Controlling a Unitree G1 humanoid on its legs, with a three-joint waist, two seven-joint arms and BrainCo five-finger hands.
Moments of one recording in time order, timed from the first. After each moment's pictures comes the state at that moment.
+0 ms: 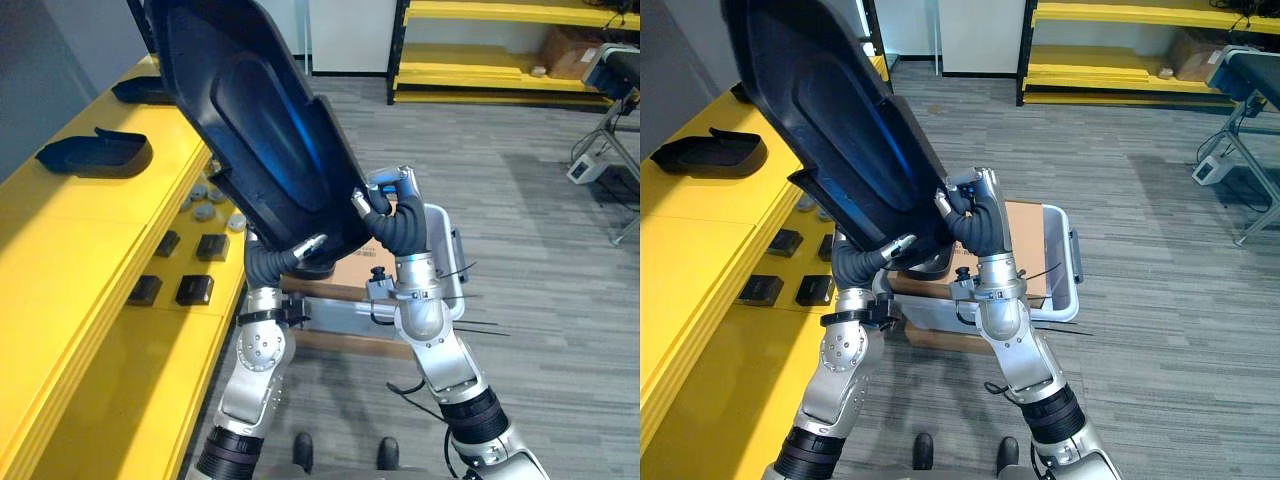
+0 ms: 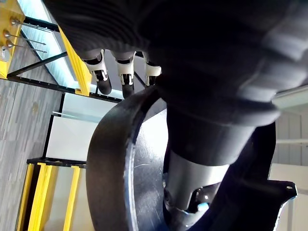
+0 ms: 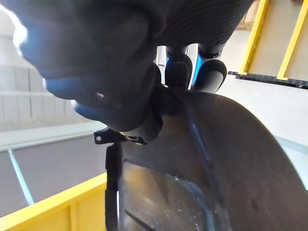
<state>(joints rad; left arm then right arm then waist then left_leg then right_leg) -0.10 0.04 -0.27 -0.19 -0.15 -0.16 0.40 -0.30 -0.07 0.36 -0.26 -0.41 -0.14 -0.33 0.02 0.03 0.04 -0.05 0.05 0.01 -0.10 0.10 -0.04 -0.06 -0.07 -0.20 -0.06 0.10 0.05</state>
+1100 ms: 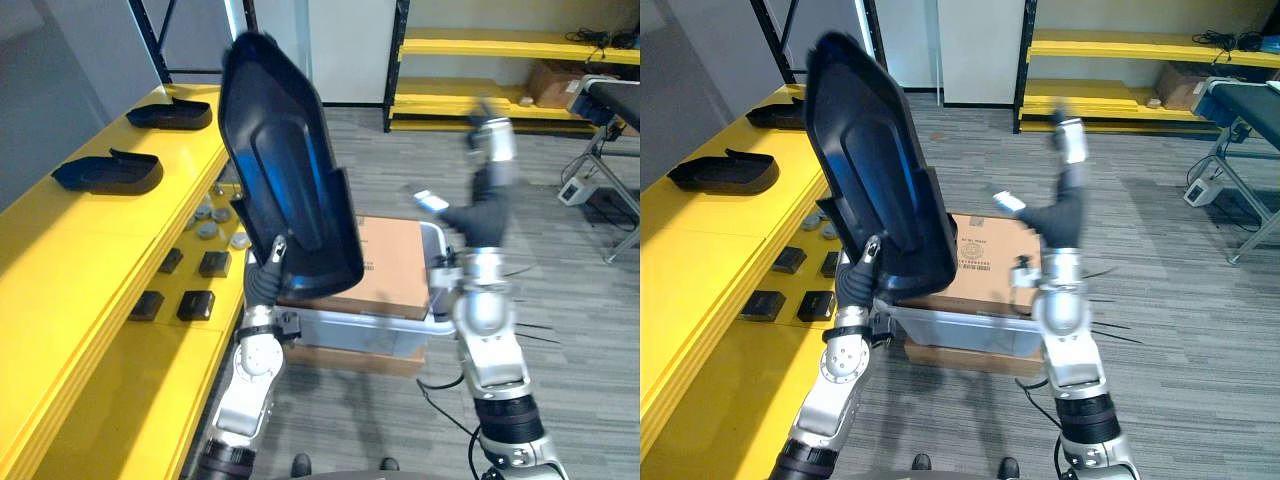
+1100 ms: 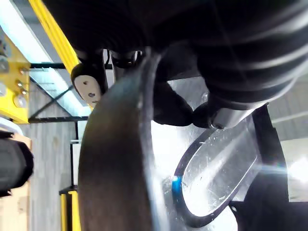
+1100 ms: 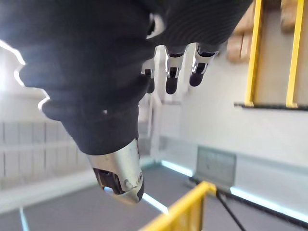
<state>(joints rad) 0.10 0.03 -0.15 -0.15 0.10 -0.08 0.39 -0.17 -0.12 -0.23 -0.32 0.04 -0.27 -0.36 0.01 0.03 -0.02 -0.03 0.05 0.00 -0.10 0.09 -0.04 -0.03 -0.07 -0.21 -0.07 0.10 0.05</state>
